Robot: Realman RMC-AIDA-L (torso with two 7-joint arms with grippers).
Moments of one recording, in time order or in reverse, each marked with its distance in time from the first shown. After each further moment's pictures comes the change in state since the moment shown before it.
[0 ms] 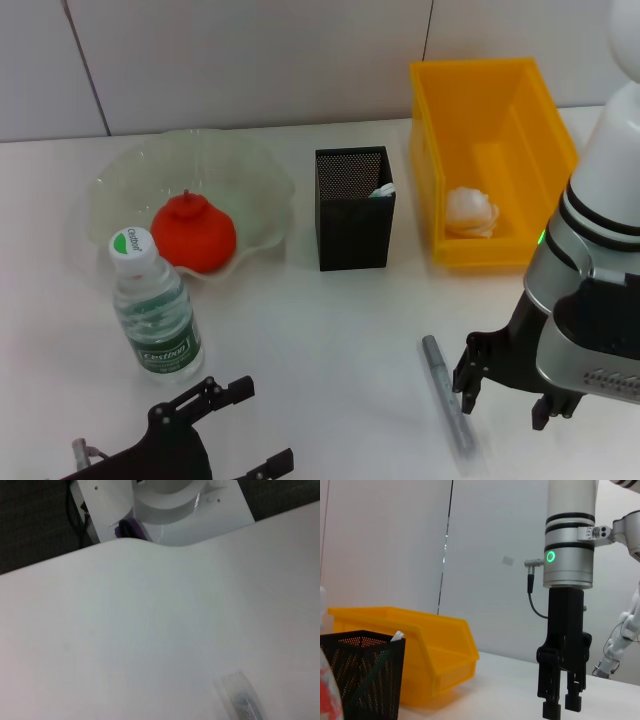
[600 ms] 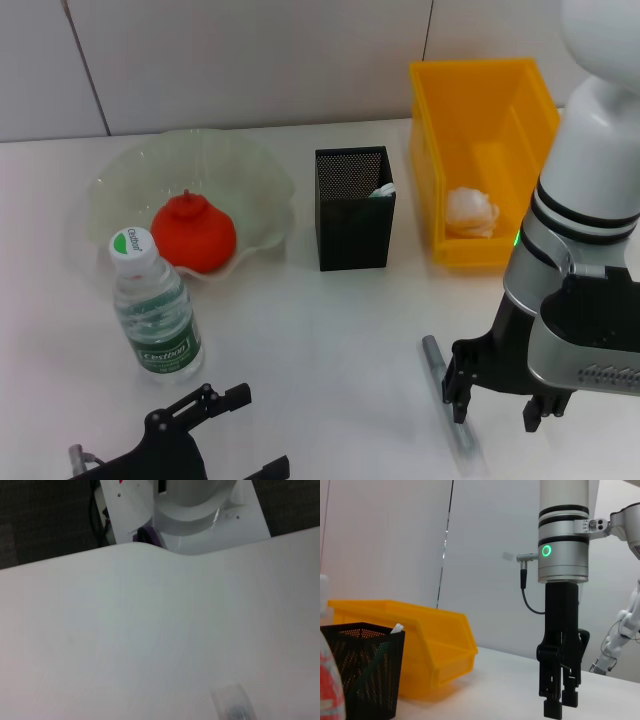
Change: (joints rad) left arm 0.001 0.008 0.005 -0.008 0.005 0.003 -0.012; right arm 0.080 0.012 -0.003 -0.104 0.007 -0.005 -0.087
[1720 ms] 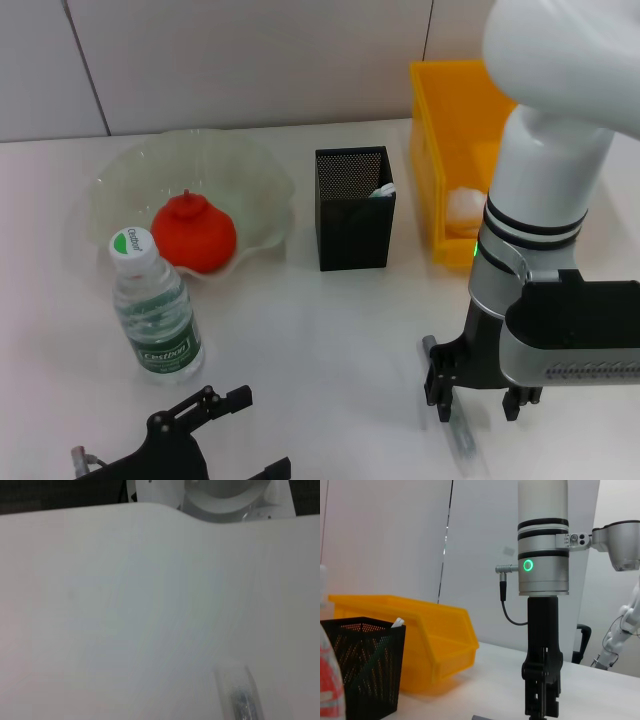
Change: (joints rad) left arm 0.000 -0.004 -0.003 -0.004 0.005 -0.013 0.008; right arm 0.125 0.010 -0.049 -0.272 0.002 0.156 -0.134
